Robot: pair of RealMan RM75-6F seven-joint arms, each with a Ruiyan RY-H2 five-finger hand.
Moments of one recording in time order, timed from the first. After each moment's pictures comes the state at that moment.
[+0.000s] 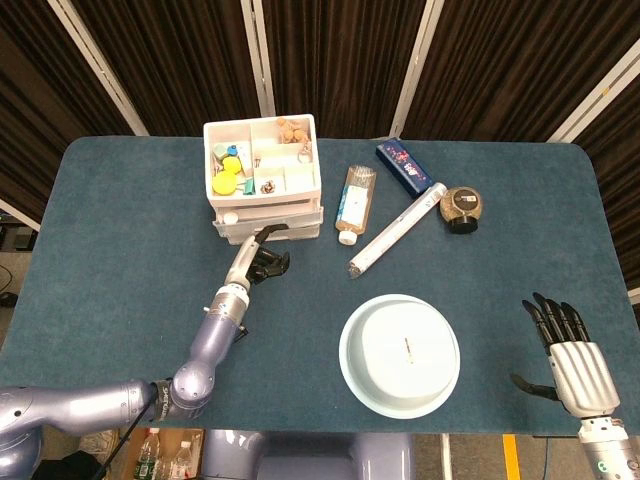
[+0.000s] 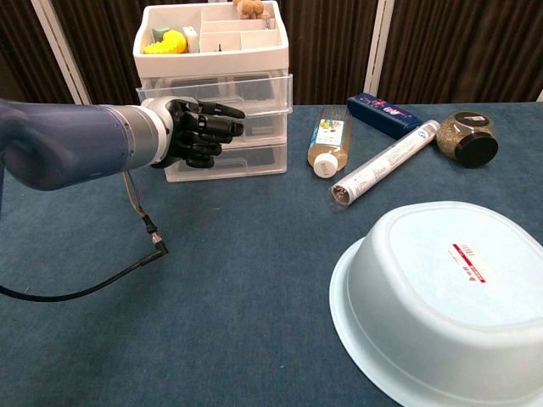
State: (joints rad) left arm -0.86 -1.76 -0.58 -1.61 0.36 1.00 0.00; right arm 0.08 -1.09 0.00 -1.68 -1.59 1.46 0.02
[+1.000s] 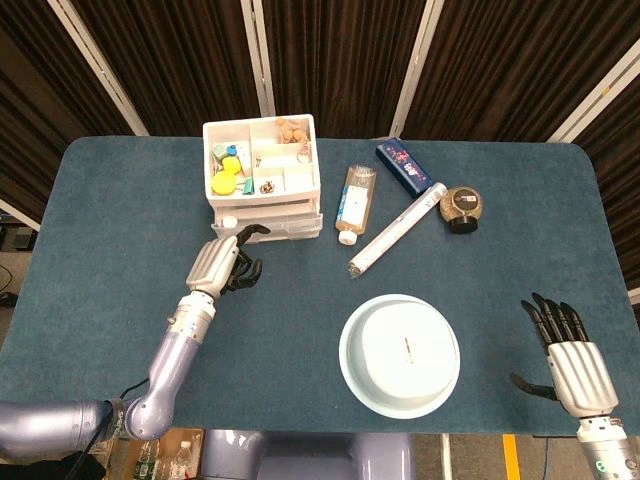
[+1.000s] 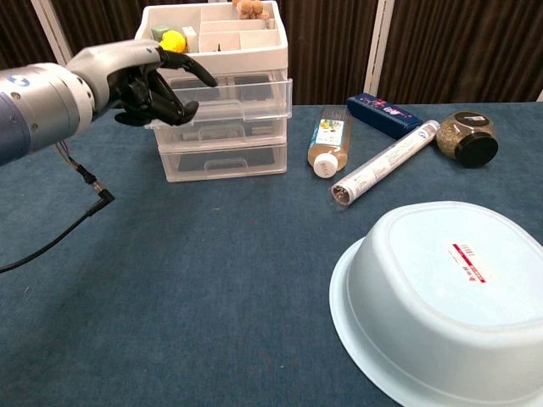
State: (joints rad) left arm -0.80 -1.56 -0.37 -1.80 0.75 1.19 0.32; right arm 0.08 -1.10 0.00 -1.67 -1.59 1.46 -0.01
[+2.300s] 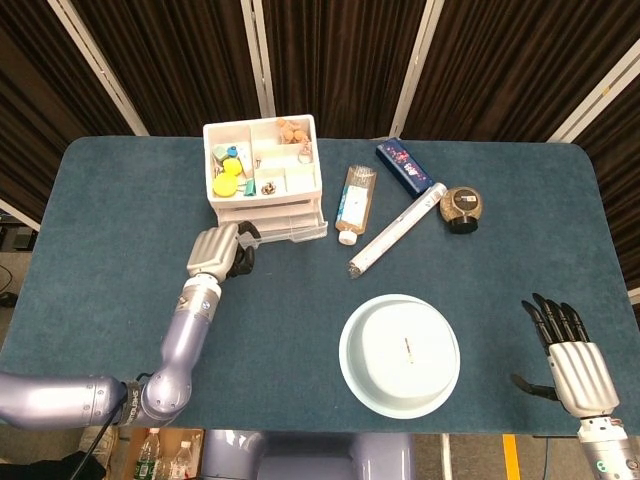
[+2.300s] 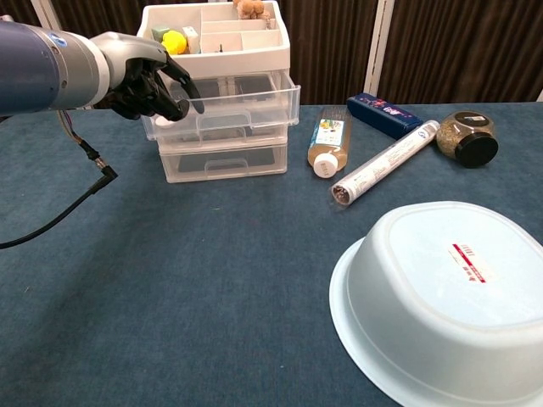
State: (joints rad) left arm -0.98 -1.50 -0.47 -1.85 0.26 1.25 0.65; right arm 0.08 -1.09 0.00 -1.67 -1.59 1.46 0.00
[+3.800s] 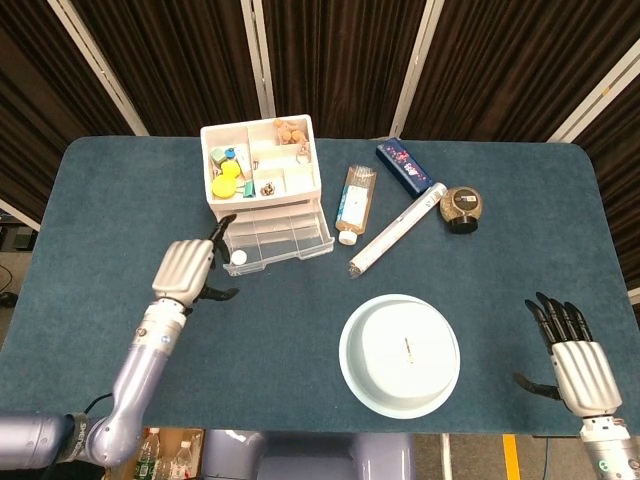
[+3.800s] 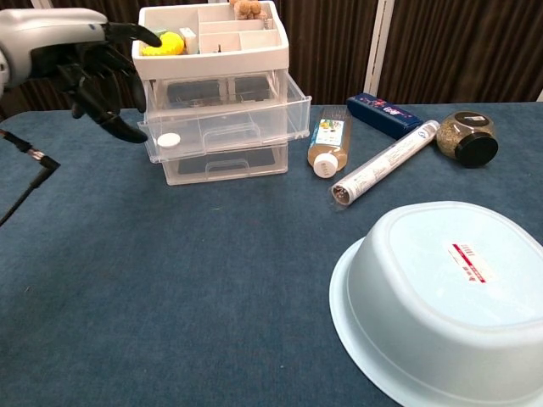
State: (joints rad) left arm -0.80 -1.34 -0.21 -2.05 0.74 1.36 0.52; right arm 0.08 -1.09 0.00 -1.66 -1.58 1.46 0.00
